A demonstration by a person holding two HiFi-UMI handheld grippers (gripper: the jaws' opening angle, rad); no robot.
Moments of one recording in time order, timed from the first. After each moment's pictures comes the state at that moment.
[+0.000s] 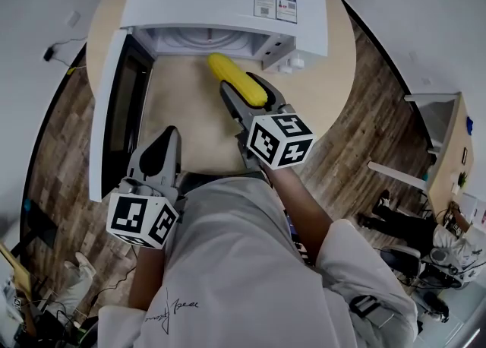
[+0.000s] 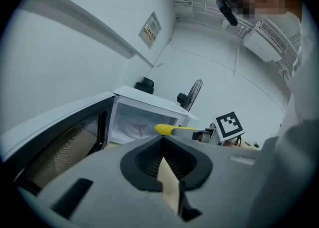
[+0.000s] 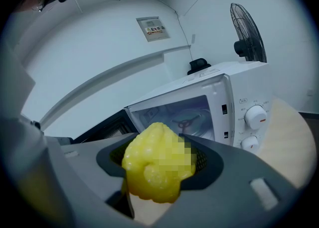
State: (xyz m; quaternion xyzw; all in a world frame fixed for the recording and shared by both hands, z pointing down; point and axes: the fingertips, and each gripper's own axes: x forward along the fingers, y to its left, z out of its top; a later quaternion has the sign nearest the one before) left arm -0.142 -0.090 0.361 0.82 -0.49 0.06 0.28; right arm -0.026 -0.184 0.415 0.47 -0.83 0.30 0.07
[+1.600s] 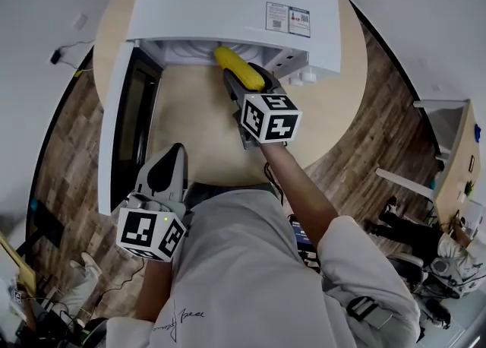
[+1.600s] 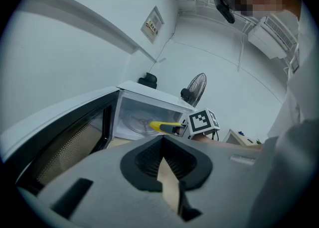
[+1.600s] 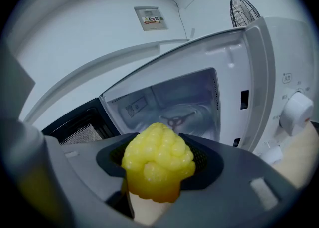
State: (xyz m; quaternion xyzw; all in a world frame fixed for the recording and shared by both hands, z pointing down) left arm -0.150 -0.093 0.379 0.81 -0.50 0.09 0.29; right arm -0.035 -0.254 0.477 0.49 -0.81 0.30 0.12
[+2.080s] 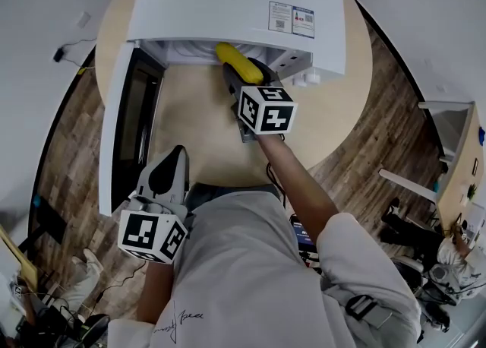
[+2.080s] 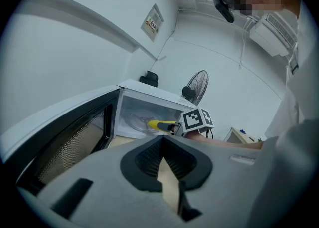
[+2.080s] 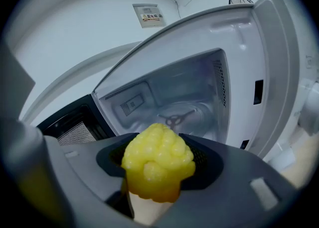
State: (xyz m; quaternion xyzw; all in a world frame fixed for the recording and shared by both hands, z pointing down) left arm -0.148 -0.094 0.383 0.81 -0.50 0.10 0.30; right arm -0.039 -0.273 0.494 0.50 -0.81 0.30 0.13
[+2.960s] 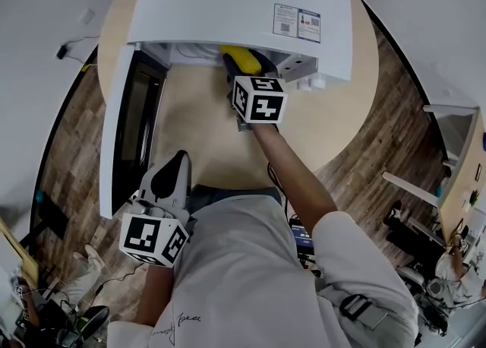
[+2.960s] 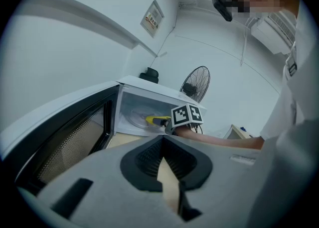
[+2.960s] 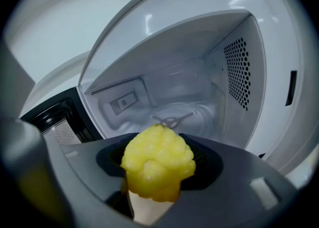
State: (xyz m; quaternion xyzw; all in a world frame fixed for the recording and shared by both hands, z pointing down) left arm -0.145 -0.094 0.391 0.80 -0.50 0.12 0.31; right arm -0.044 -0.307 0.514 0.52 -0.80 0.28 0.14
